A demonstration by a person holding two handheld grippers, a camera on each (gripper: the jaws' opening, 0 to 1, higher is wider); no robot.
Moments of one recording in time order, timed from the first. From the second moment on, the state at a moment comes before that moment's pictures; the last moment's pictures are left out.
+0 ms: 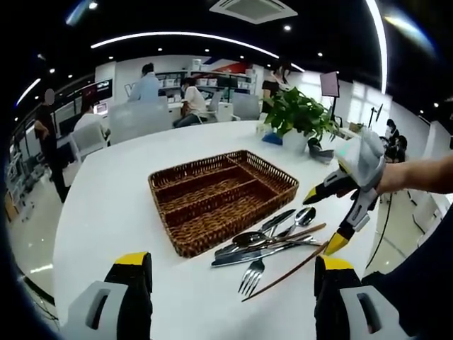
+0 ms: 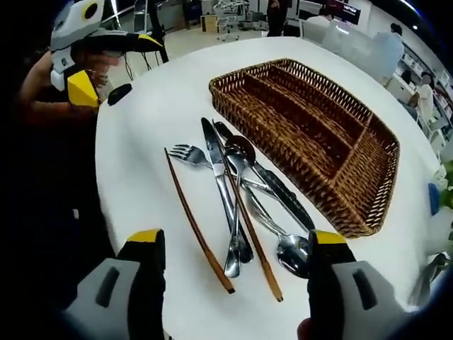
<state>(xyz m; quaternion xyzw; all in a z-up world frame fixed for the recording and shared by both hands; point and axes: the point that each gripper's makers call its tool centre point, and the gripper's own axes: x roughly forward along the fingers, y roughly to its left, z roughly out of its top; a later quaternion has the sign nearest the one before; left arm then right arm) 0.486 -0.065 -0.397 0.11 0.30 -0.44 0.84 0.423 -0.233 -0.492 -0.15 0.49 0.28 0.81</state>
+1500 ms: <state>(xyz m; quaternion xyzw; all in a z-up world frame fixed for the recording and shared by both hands) 0.468 -0.079 -0.410 0.06 0.30 -0.47 0.83 0.450 -0.230 -0.515 -0.21 0.45 0.38 0.78</state>
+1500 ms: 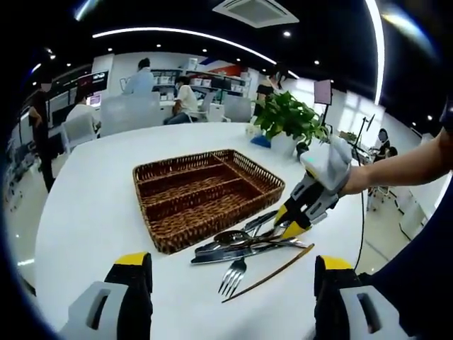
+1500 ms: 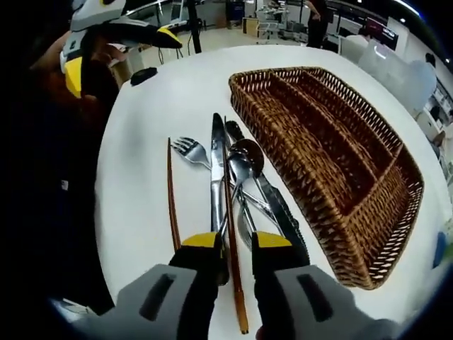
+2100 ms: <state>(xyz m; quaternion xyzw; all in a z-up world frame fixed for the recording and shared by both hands) 0.469 -0.075 -0.419 0.06 0.32 -0.46 0.83 0.450 -0.222 -0.520 -0.23 0.46 0.40 0.76</state>
